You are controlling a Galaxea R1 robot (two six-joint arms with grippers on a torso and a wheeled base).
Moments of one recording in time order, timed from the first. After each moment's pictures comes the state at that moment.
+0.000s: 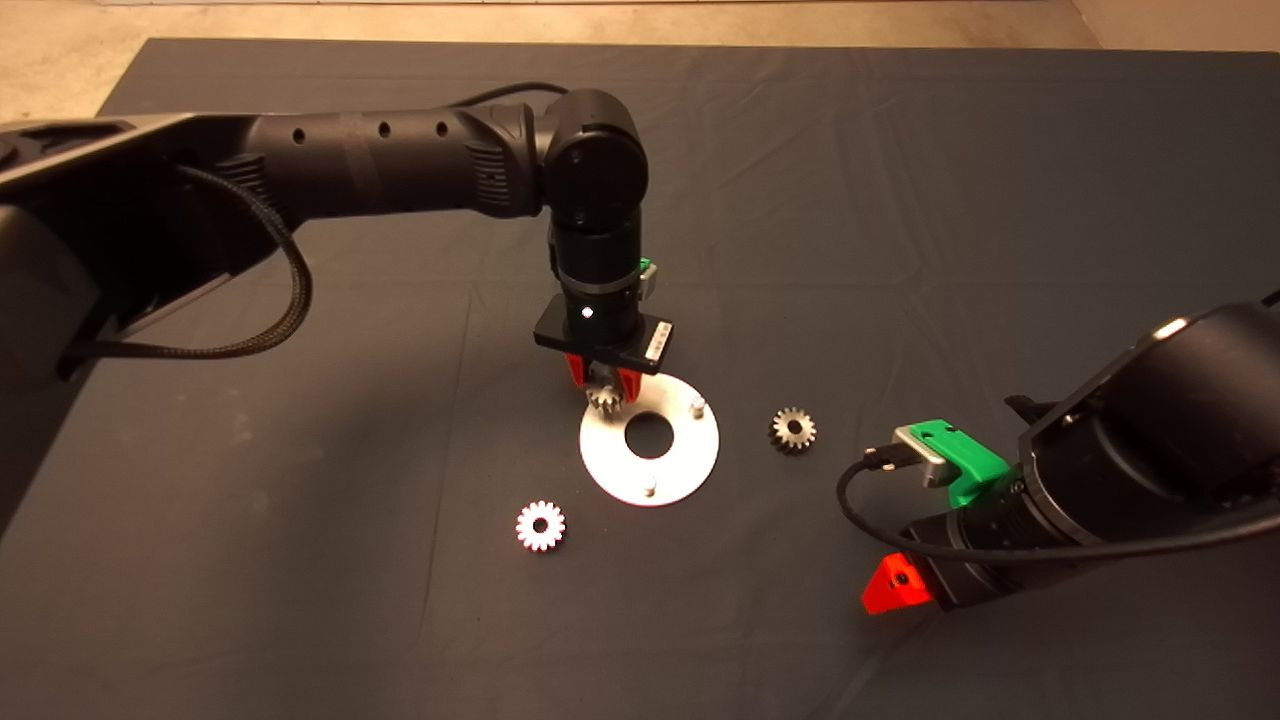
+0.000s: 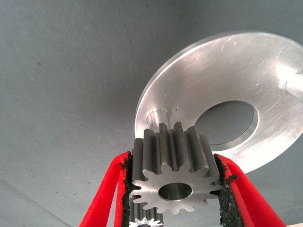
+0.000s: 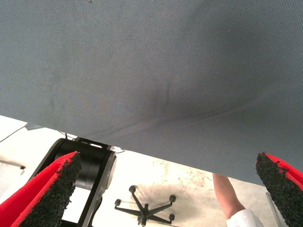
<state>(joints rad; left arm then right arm) -0.42 2.85 -1.40 0.09 1.52 -1.12 0.31 2.37 -0.52 -0.15 -1.53 1.66</state>
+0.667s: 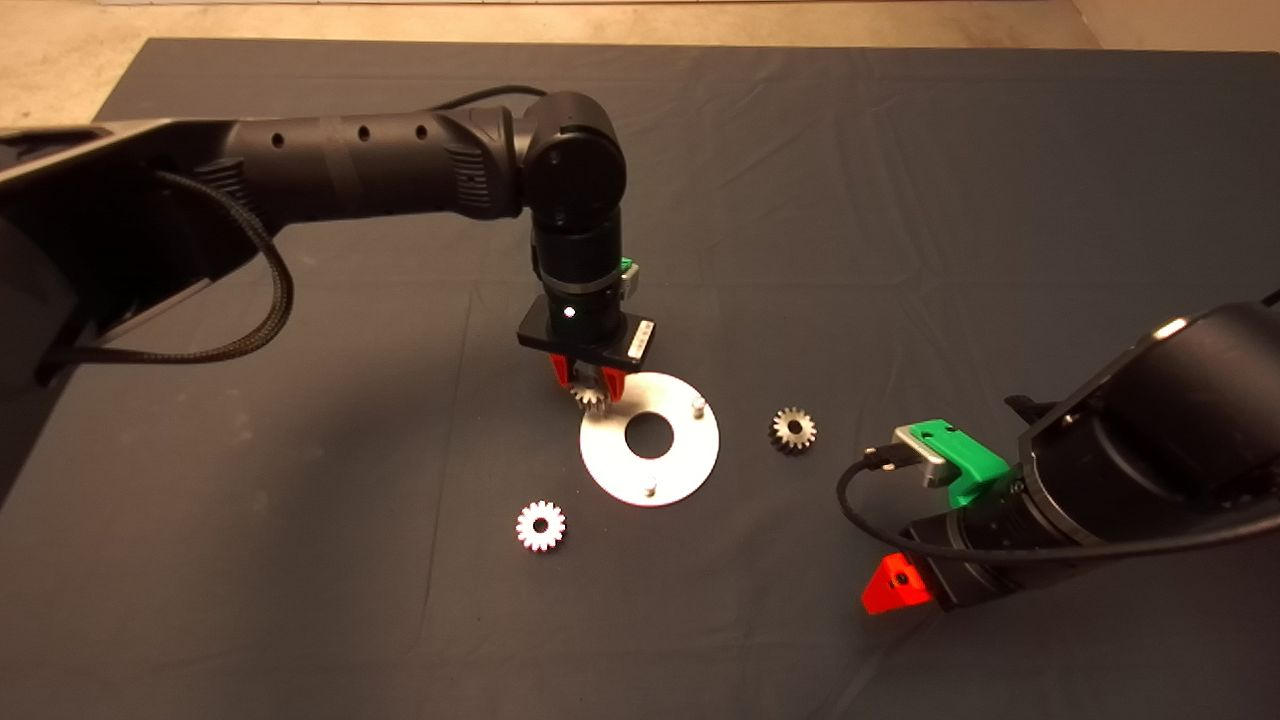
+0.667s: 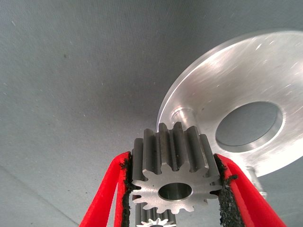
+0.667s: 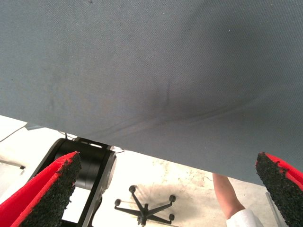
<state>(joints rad) -0.41 2.82 -1.40 0.09 1.52 -1.12 0.31 2.37 -0.52 -0.15 -1.53 1.66</state>
